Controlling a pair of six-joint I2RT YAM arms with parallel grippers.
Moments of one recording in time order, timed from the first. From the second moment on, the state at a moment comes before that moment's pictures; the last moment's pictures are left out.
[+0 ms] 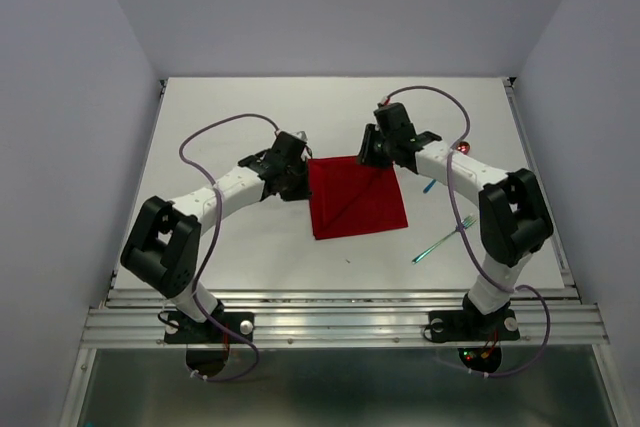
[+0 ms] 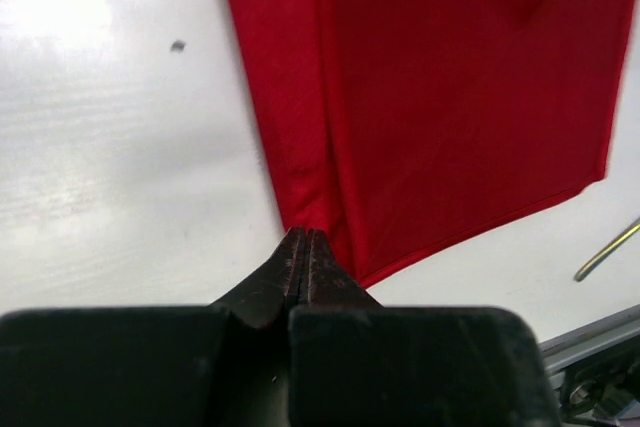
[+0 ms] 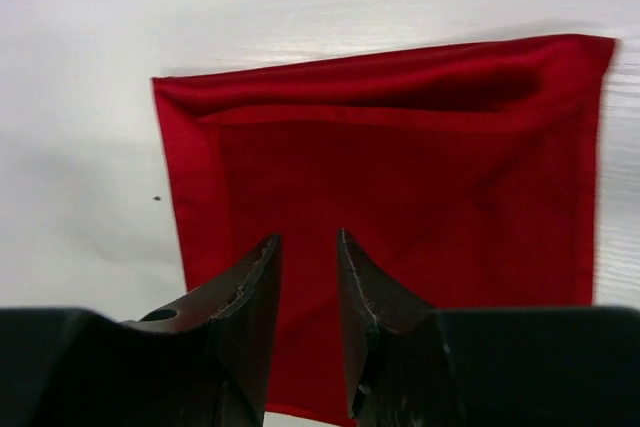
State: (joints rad) left arm -0.59 1.57 1.01 -0.42 0.05 -0.62; right arm 0.52 1.81 1.33 -0.31 0.00 0.59
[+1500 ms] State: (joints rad) left arm -0.53 2.11 1.61 -0.48 0.06 -0.45; right arm 0.43 1.65 1.15 -0.34 0.05 0.57
